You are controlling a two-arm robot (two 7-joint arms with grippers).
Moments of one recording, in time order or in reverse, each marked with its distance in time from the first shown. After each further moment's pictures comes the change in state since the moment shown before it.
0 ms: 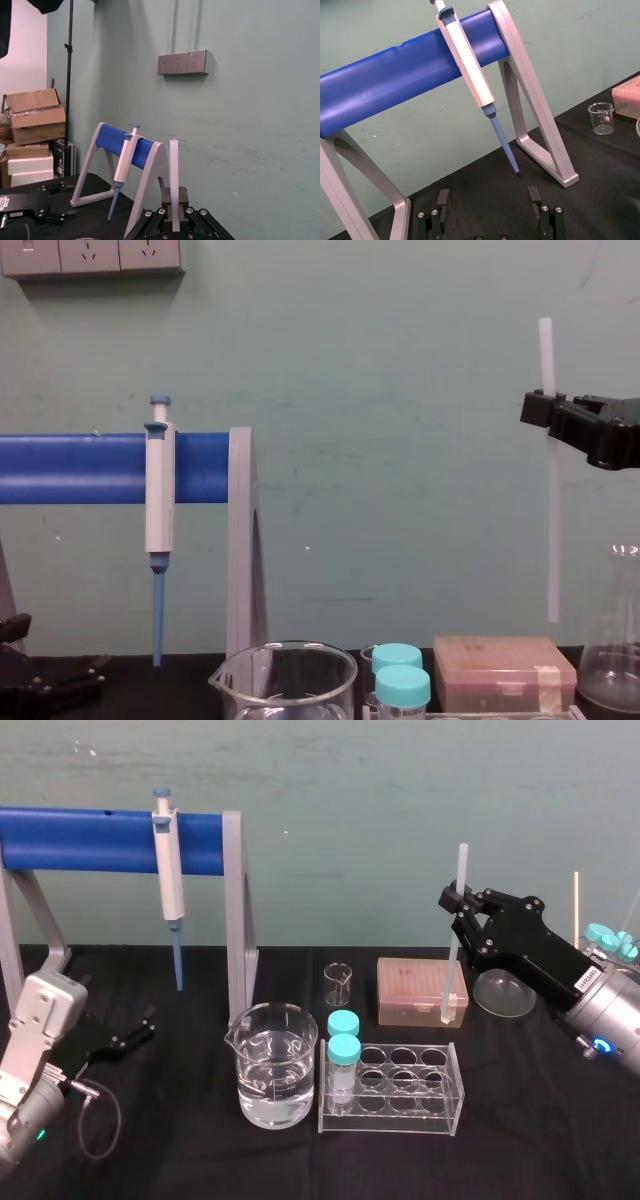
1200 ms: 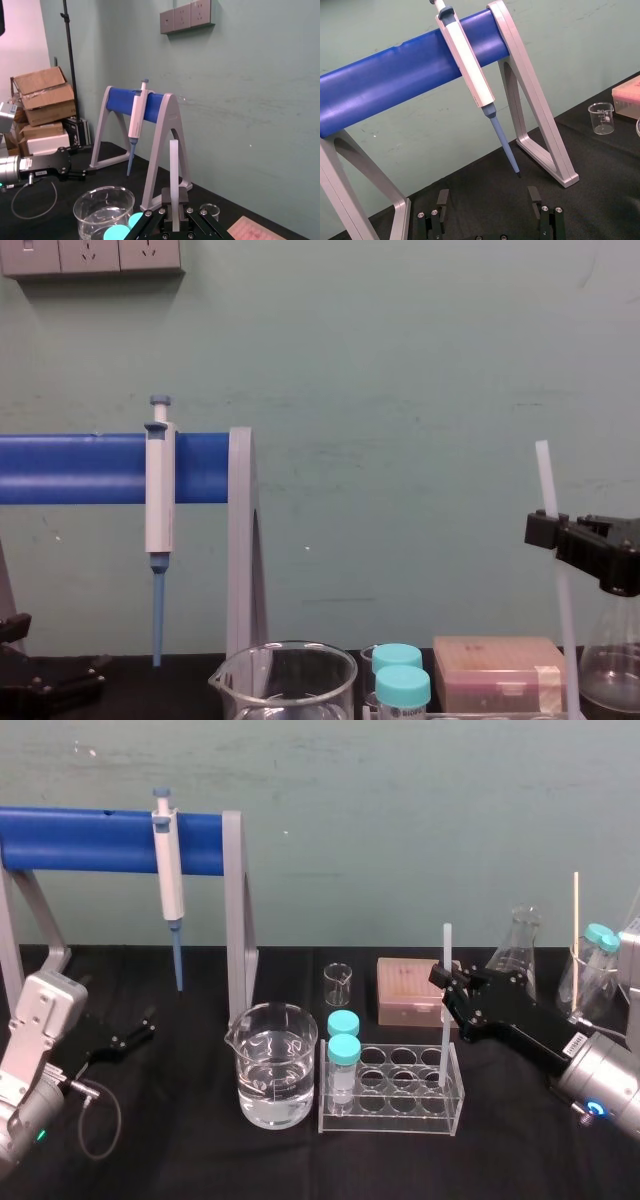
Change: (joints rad) left arm 0.000 0.000 0.000 0.000 0.000 0.000 0.000; right arm -0.090 0.030 -0.031 0.012 0.030 0.047 0.004
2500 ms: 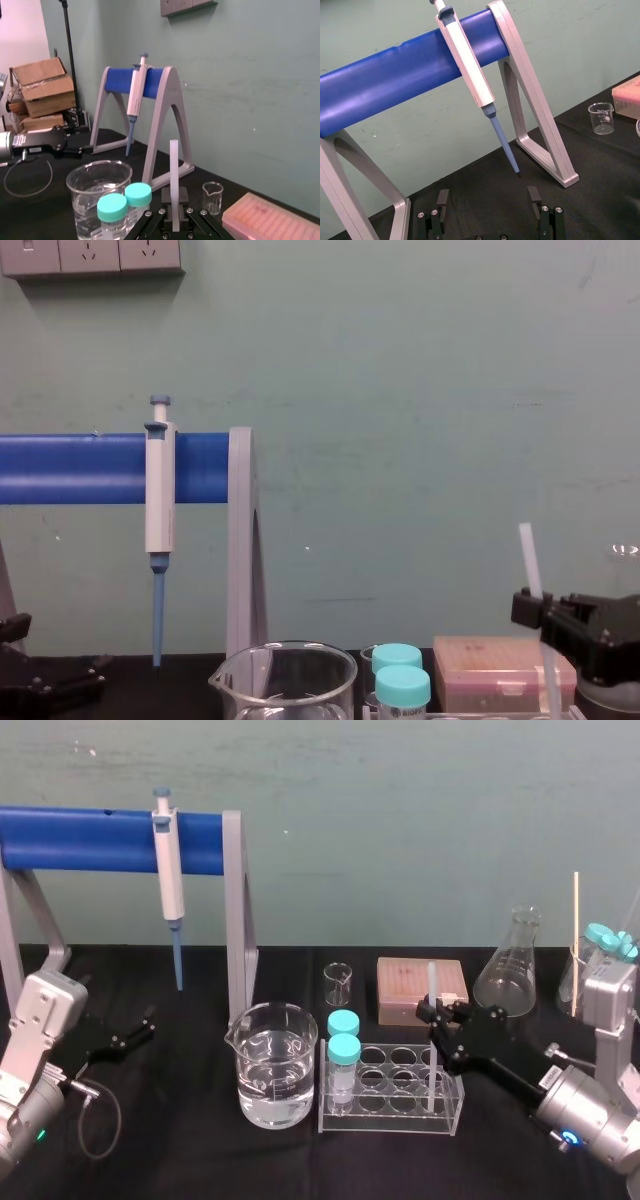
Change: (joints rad) left arm 0.000 0.000 0.000 0.000 0.000 0.000 0.000; right arm 0.026 -0.065 -0.038 0.176 -0.049 -0.109 0.053
